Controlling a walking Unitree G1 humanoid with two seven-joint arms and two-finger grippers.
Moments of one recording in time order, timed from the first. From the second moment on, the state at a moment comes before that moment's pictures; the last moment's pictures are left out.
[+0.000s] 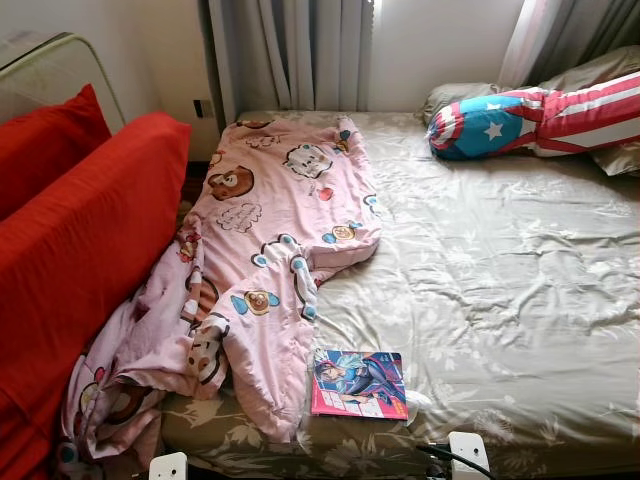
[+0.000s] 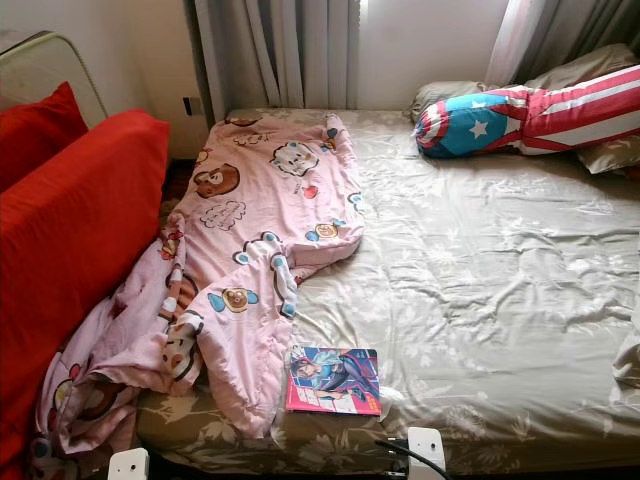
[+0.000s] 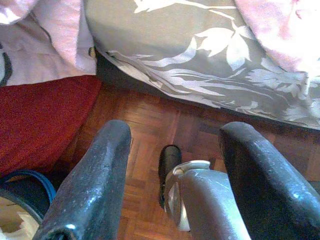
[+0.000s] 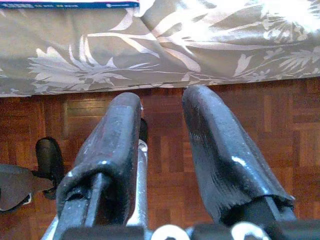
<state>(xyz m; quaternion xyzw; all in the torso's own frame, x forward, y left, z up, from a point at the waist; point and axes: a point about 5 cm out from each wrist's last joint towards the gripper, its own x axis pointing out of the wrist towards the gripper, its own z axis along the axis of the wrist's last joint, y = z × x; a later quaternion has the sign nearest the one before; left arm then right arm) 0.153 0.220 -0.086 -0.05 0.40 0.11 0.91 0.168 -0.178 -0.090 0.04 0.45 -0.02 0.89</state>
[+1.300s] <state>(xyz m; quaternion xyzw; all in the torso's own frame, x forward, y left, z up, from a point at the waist) 0.242 0.183 -0.048 -0.03 0.34 0.01 0.94 0.200 -0.194 -0.074 0.05 0.42 -0.05 0.90</state>
